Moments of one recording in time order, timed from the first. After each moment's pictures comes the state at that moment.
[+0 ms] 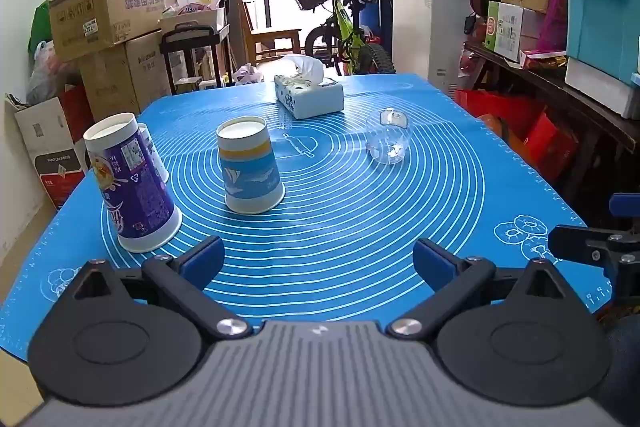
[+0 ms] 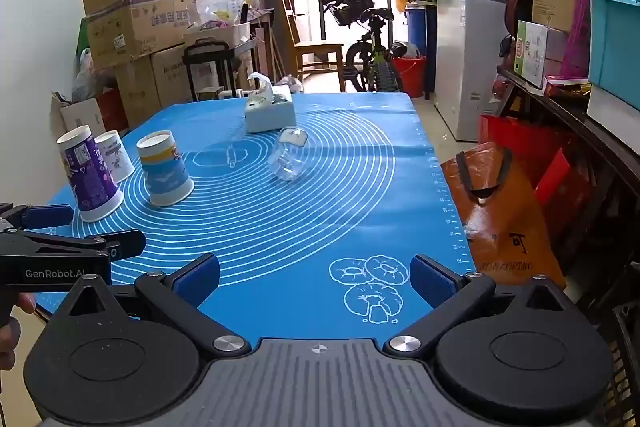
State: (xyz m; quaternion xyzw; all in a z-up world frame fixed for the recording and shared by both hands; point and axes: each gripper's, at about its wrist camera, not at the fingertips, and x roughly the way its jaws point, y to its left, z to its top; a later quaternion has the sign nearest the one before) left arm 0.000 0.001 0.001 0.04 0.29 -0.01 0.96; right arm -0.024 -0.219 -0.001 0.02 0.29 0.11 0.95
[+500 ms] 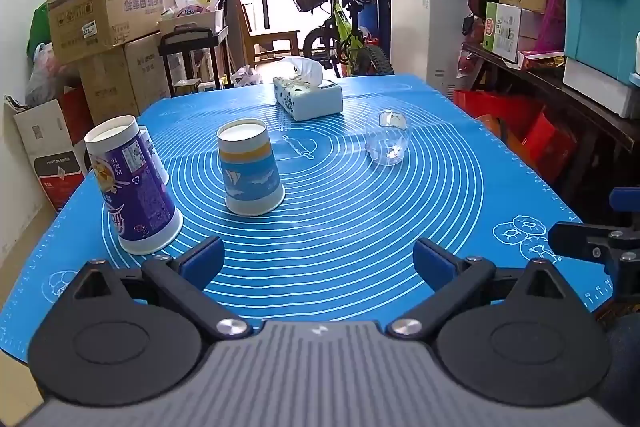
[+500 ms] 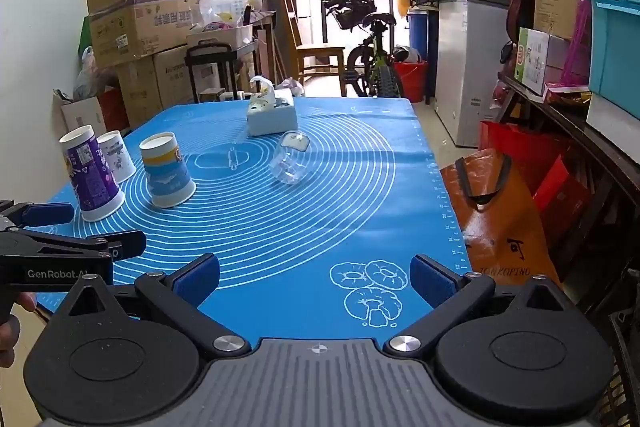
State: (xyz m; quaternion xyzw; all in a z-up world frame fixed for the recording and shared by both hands) left arm -0.001 0.001 0.002 0.04 0.28 -0.01 0.96; right arm -0.029 -0.217 0.002 0.01 0.29 0.11 0.95
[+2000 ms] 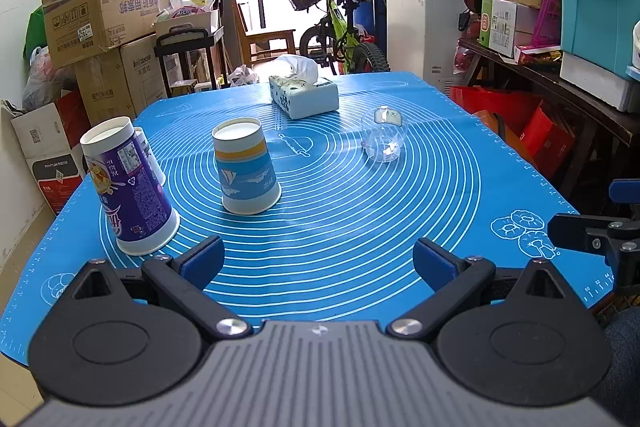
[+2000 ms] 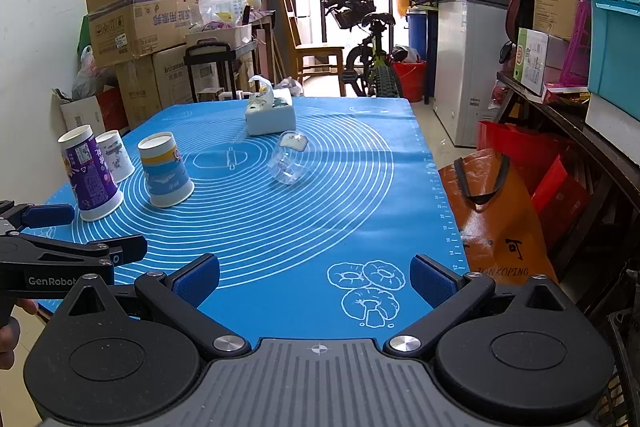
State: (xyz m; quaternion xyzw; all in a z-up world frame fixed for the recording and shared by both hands) left arm -0.001 -0.003 0.001 0.05 0.28 -0.02 0.96; right arm -0.027 -0.216 0.001 0.01 0.28 0.11 0.95
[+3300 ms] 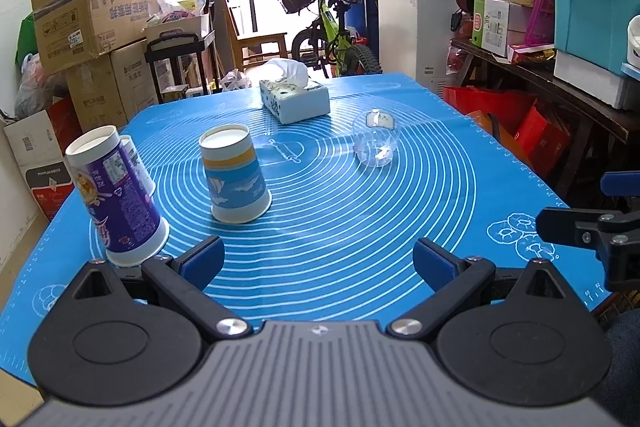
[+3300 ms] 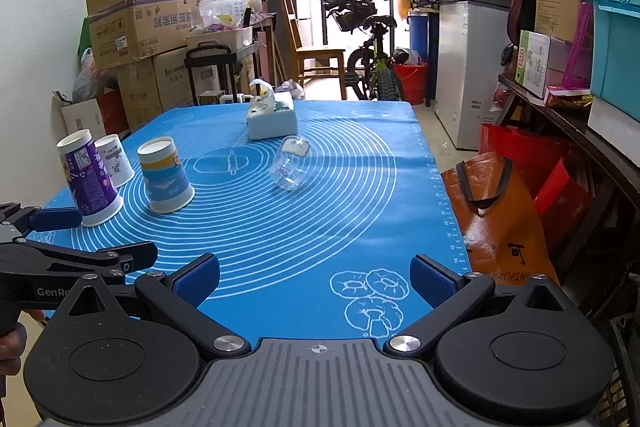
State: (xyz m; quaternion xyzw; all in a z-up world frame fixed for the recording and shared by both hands) left arm 0.009 -0.009 0.000 0.05 0.28 -0.03 0.96; right arm -0.022 -0.211 0.005 0.01 0.28 0.11 0.95
